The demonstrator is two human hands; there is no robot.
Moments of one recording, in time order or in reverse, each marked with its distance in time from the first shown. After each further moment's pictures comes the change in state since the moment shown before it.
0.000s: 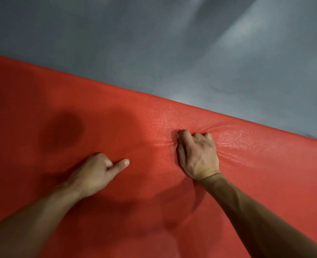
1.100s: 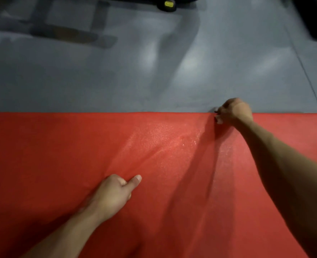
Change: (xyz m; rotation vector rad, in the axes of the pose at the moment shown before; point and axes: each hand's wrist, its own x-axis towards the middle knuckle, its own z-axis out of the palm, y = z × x) left_hand 0.011 -0.007 0.001 -0.166 -0.003 0.183; right_hand 0.056 0.084 -0.071 0.064 -0.150 1.056
